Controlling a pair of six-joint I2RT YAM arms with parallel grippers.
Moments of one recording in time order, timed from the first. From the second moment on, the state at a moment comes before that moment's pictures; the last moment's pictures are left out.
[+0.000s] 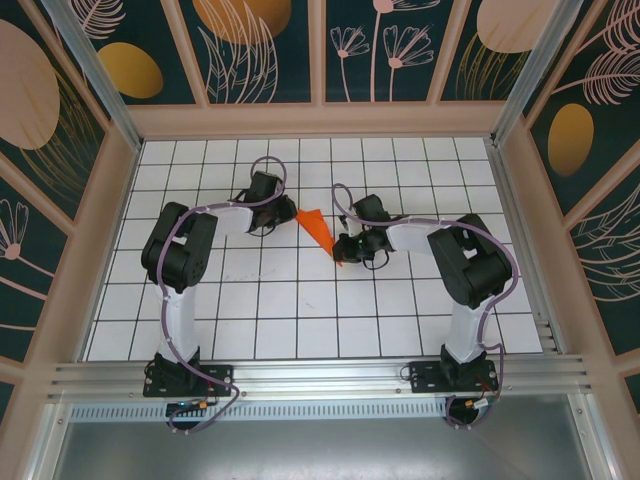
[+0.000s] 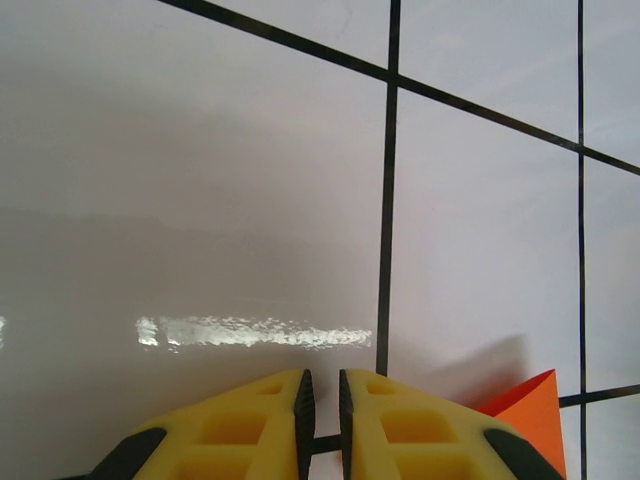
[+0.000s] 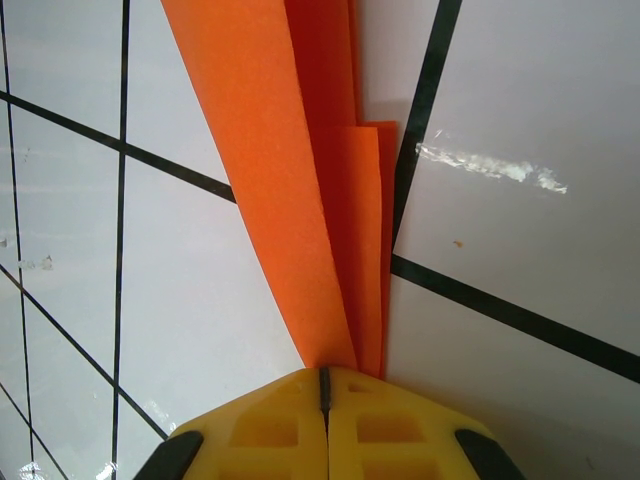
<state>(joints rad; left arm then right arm) -0.38 2.08 1.23 0.01 0.17 -0.68 0.54 1.89 1.00 -0.22 -0.50 0.42</state>
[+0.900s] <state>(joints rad) -0.61 1.94 1.05 0.14 0.28 -0.76 0.54 1.89 1.00 -0.23 -0.50 0.42</state>
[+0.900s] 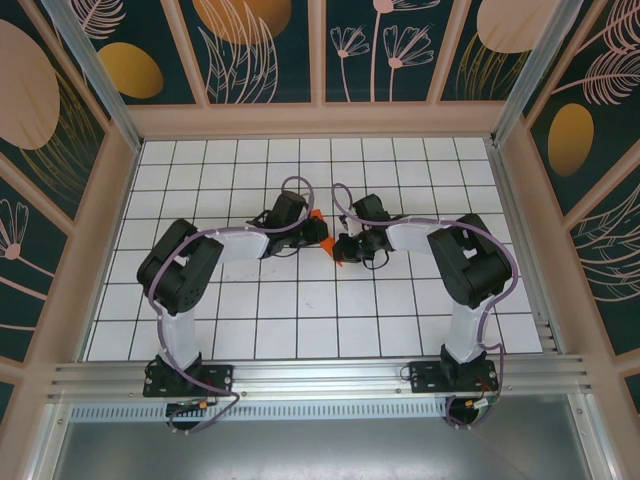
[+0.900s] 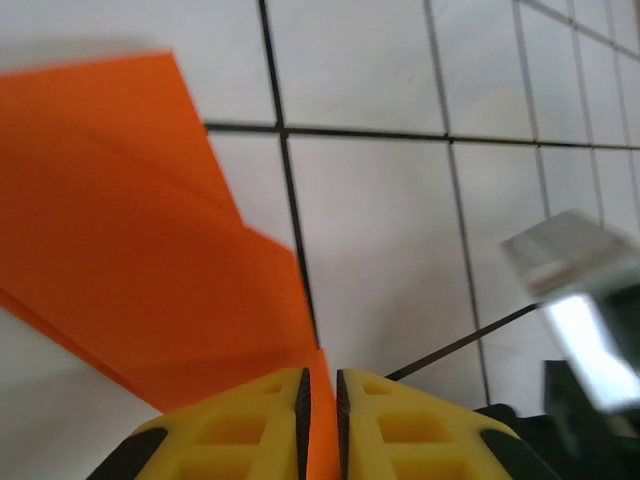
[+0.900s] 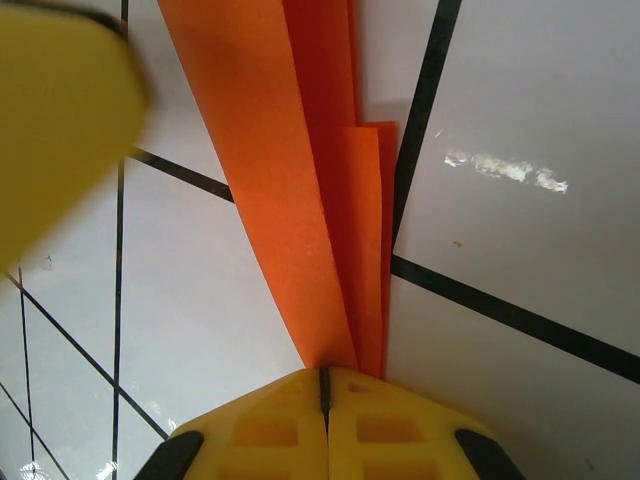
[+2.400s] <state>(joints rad) -0.43 1.80 1.09 -0.10 -0.06 -0.63 0.58 1.83 1.01 -0.23 -0.39 0.42</state>
